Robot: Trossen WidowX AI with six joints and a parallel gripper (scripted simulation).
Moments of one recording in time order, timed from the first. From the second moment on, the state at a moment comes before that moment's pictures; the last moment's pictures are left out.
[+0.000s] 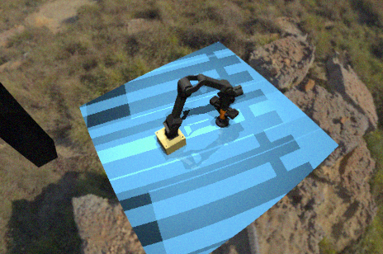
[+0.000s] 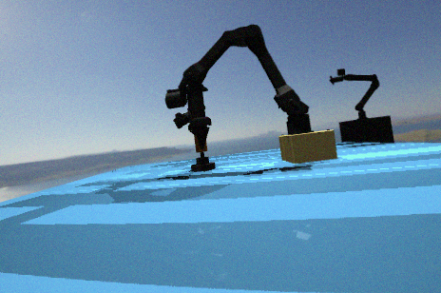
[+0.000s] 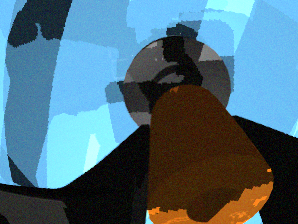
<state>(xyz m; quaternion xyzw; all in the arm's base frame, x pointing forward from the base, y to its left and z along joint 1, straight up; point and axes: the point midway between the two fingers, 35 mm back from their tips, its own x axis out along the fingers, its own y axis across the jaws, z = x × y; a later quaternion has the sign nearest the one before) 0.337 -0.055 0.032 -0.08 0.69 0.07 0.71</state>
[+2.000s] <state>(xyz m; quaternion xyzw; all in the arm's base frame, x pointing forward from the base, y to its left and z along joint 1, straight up) 0.340 -0.056 0.033 -0.20 0.67 0.19 0.69</state>
